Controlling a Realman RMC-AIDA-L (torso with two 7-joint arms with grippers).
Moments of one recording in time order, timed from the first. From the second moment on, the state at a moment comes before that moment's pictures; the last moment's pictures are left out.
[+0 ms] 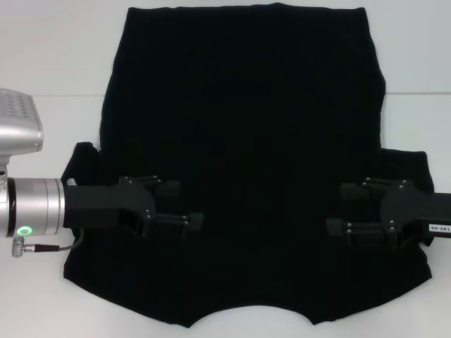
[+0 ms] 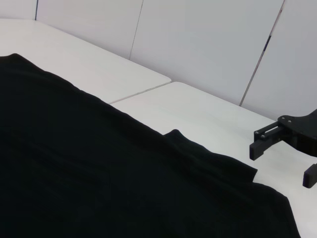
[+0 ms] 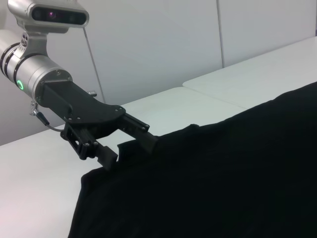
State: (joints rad) left arm -0.60 -2.14 0.55 0.77 2.24 1.56 -1.51; right arm 0.53 2.08 -0.60 -0.73 -2.13 -1.58 1.36
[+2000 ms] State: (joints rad) left arm -0.56 -2.06 0.21 0.89 2.46 1.47 -2.24; right arm 0.74 1.91 -0.59 -0.73 -2.18 -1.28 2.39
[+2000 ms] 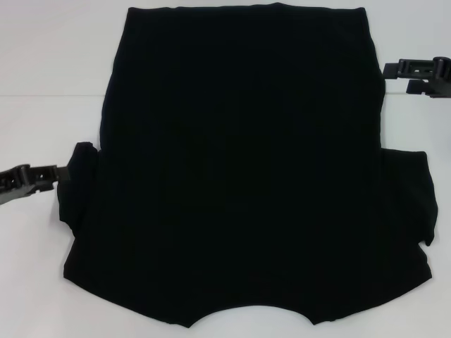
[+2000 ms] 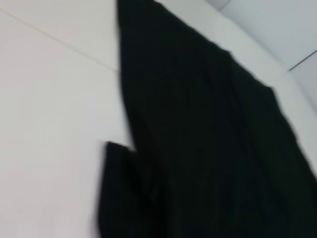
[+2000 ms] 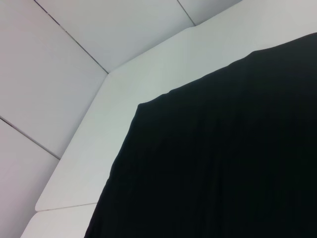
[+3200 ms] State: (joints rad) left arm -0.54 -2.08 0.24 0.82 2.52 1.35 -2.20; right arm 0.74 1.91 -0.59 -0.71 -2.17 -1.28 2.39
